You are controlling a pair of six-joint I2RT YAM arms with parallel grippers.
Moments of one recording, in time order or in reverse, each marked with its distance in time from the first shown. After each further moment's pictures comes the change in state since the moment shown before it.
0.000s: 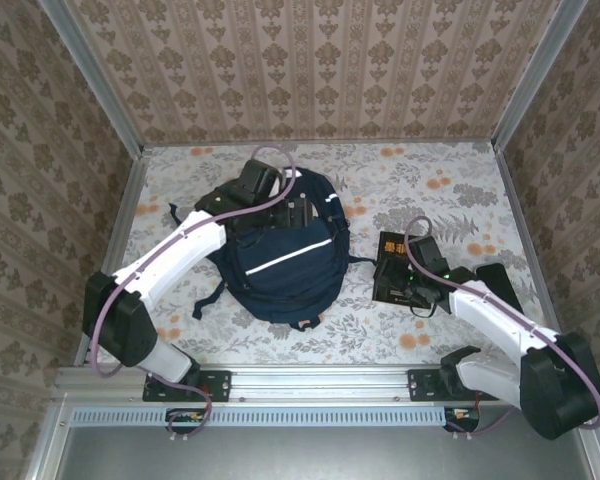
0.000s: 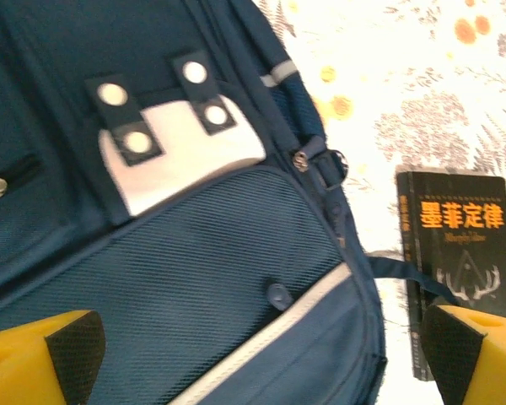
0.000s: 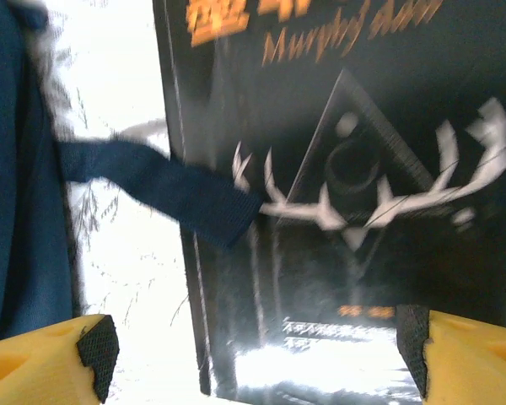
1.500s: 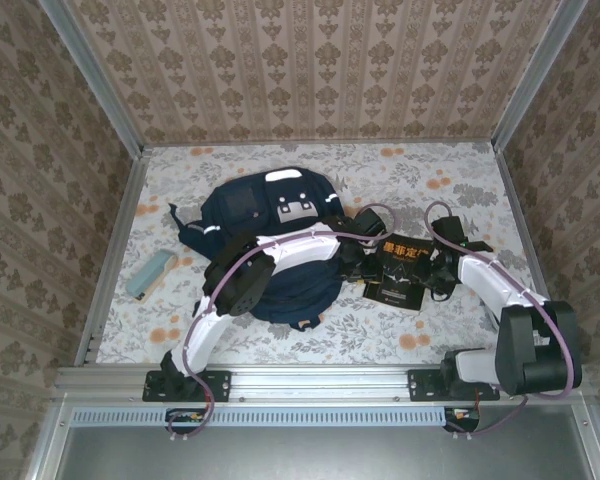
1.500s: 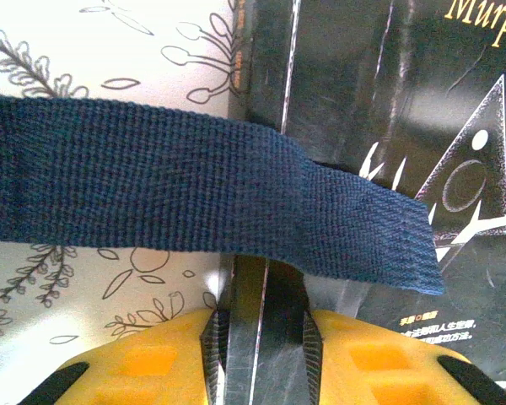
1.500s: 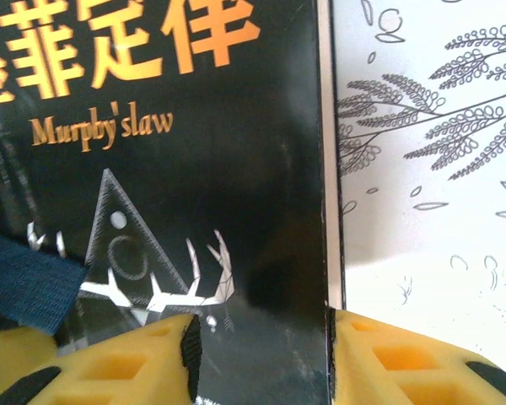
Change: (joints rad) left arm -0.338 0.720 0.403 -0.040 0.262 -0.275; right arm -0.256 0.209 0.146 -0.207 -0.109 -0.188
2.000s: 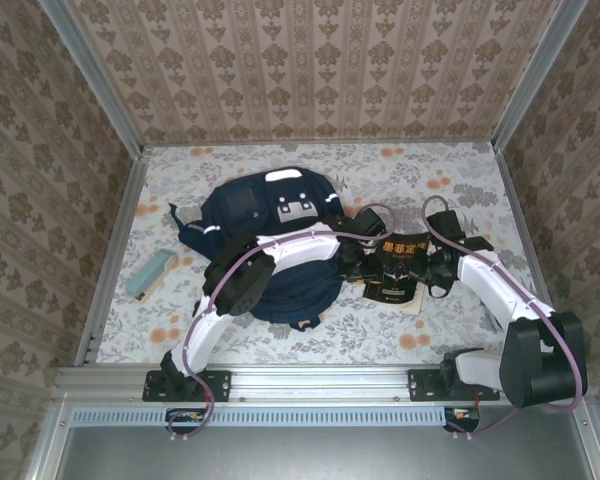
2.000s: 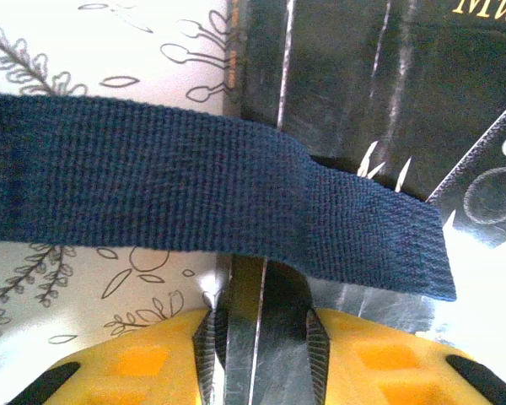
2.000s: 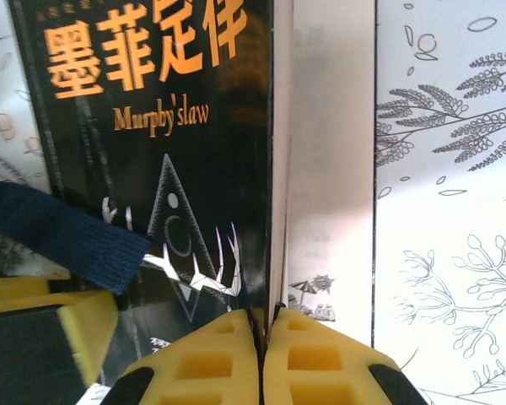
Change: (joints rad) left arm 0.001 -0.001 -0.001 0.004 0.001 0.005; right arm 0.063 -0.058 0.068 -0.079 0.037 0.021
